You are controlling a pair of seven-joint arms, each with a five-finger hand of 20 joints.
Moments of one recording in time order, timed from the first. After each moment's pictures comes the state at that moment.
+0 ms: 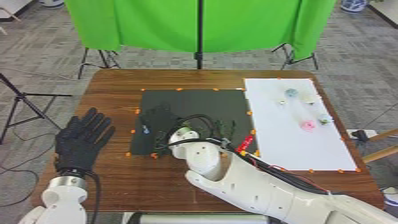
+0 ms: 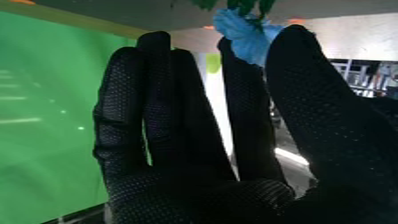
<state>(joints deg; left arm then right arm) 123.5 -54.9 -90.6 -121.3 7.6 17.3 22.2 -54.9 -75.7 21.1 -85.2 -148.7 -4.6 17.6</state>
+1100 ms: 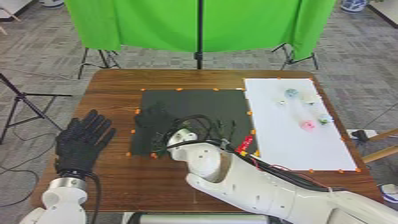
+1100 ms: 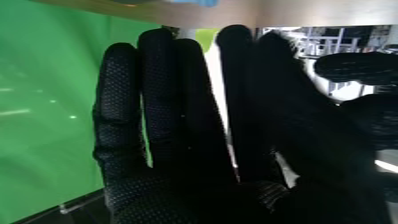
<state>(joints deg) 123.9 -55.3 -90.9 -121.2 7.5 17.3 21.6 -53.0 -74.6 17.2 -86.0 -145.7 2.8 18.1</state>
